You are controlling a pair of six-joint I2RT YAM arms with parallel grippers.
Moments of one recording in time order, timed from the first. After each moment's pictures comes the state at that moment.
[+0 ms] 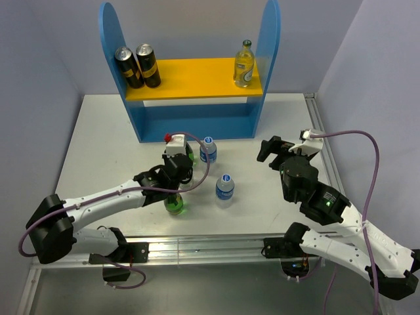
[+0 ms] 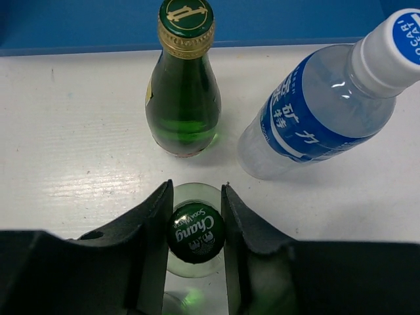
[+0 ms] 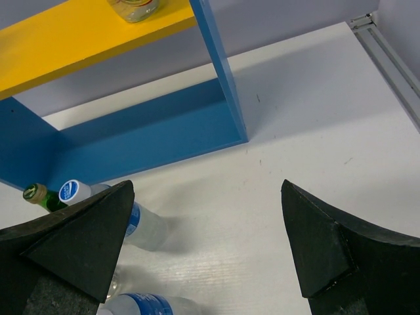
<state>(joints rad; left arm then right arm) -0.94 1.26 0.80 -0.14 -0.67 -0.58 0.86 0.67 0.87 -0.45 0.92 0.49</state>
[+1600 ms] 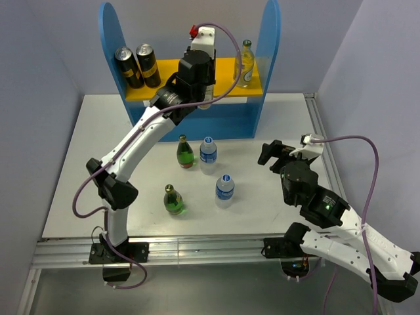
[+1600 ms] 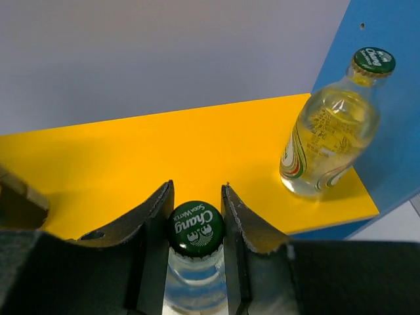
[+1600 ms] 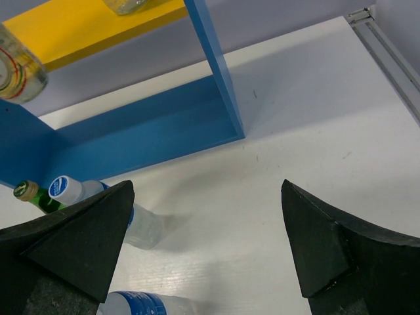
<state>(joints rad) -0.77 1.93 2.29 -0.45 -0.60 -0.09 0.86 0.63 0.81 -0.43 0.93 0.50</state>
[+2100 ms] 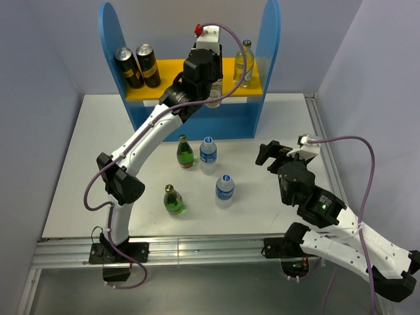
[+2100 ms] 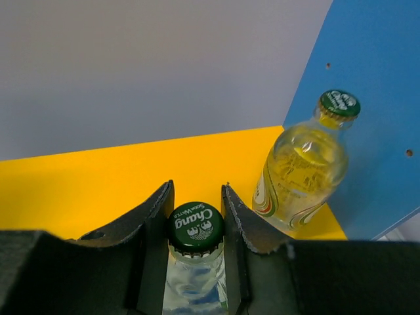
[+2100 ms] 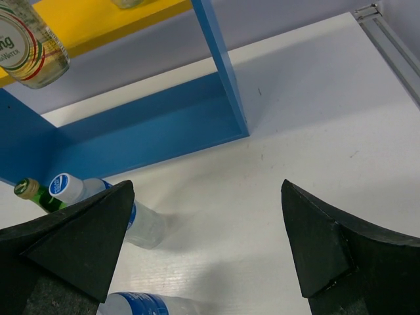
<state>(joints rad) -0.74 2.04 2.33 -0.27 -0.53 -0.10 0.86 0.63 0.78 -0.39 0.92 0.50</state>
